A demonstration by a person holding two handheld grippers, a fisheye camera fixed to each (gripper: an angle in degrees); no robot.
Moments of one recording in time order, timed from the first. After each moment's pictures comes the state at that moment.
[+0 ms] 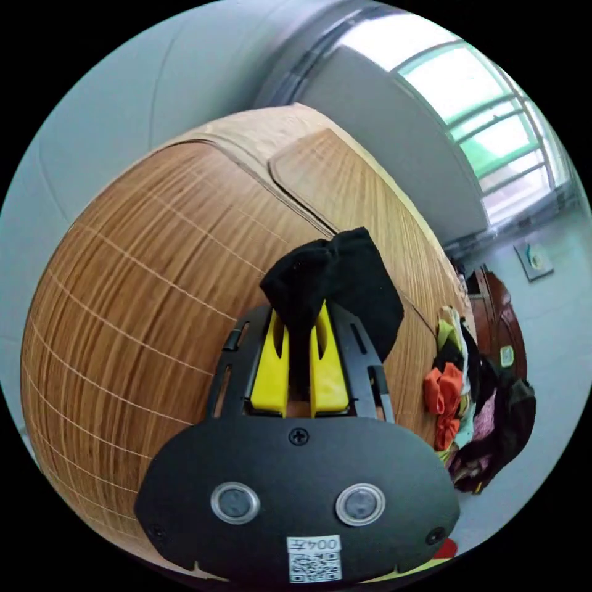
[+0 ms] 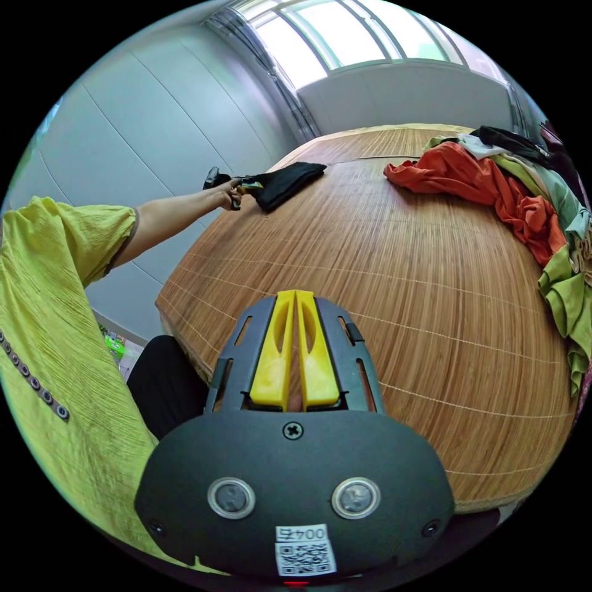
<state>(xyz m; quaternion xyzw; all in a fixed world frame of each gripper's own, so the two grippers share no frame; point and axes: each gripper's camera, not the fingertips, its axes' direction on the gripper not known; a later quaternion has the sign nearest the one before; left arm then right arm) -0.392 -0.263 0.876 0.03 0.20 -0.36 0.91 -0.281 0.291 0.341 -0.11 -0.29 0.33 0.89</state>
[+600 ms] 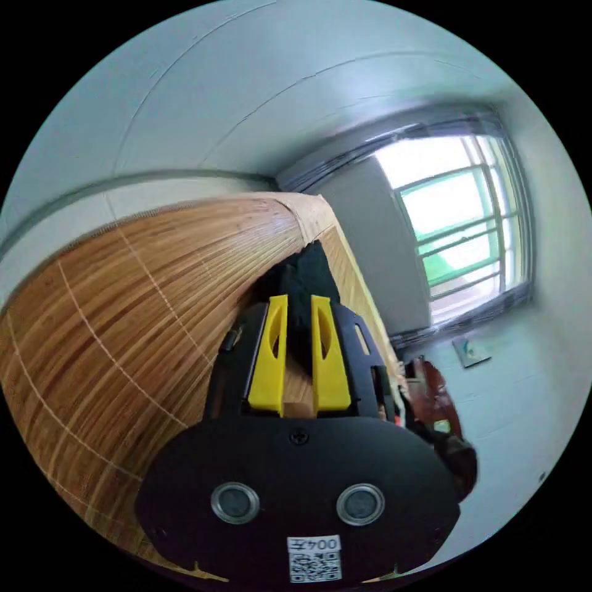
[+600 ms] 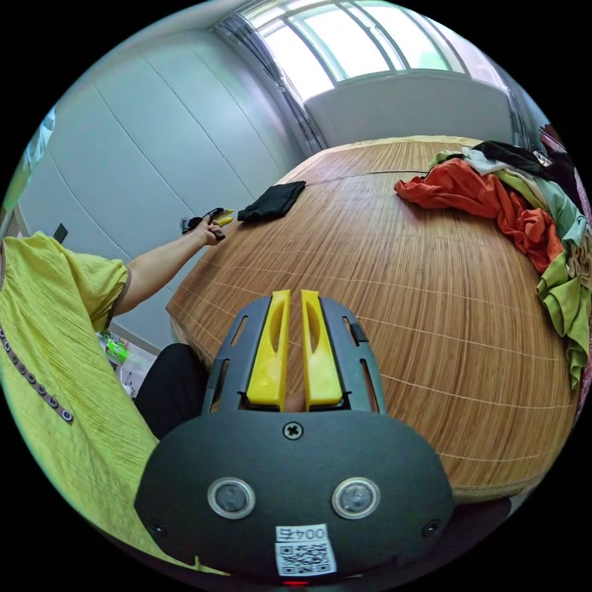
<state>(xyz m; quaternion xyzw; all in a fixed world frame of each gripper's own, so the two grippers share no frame) -0.415 -0.125 0.772 0.21 0.18 -0.35 0.89 -0.302 0.247 0.320 -0.09 -0.29 0.34 0.89</state>
